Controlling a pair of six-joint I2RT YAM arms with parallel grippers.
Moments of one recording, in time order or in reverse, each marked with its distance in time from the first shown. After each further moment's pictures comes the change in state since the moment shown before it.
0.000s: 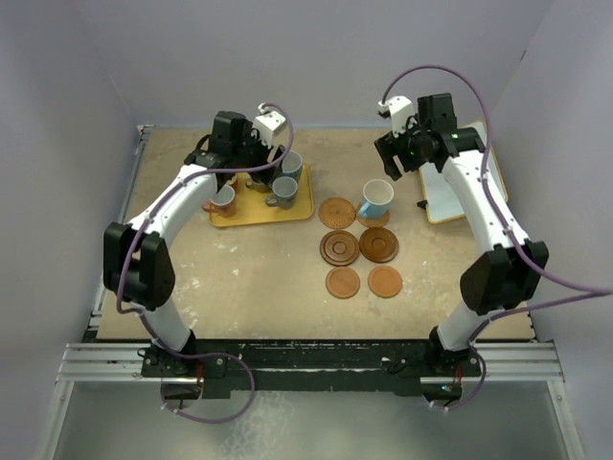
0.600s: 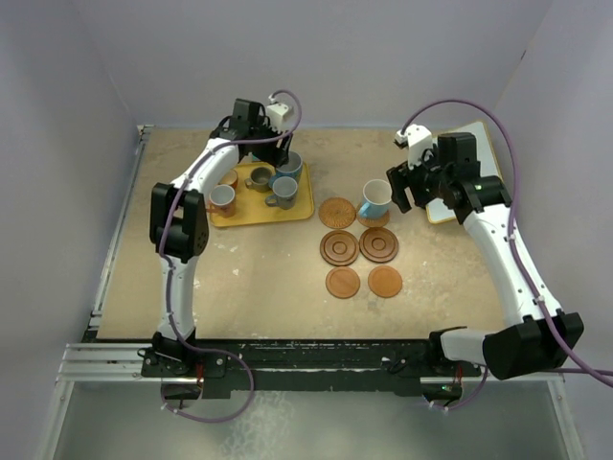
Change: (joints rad) left arm 0.062 0.514 0.496 -0.102 0.059 -0.057; right arm 0.000 -0.434 -0.386 0.073 -0.042 0.088
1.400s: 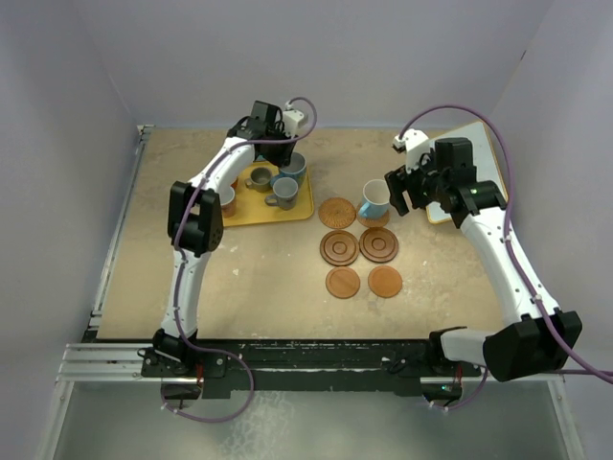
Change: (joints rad) left arm -0.053 0.171 0.212 -0.146 -0.075 0.039; right arm -0.001 -0.009 -0.073 0.066 -0.014 0.001
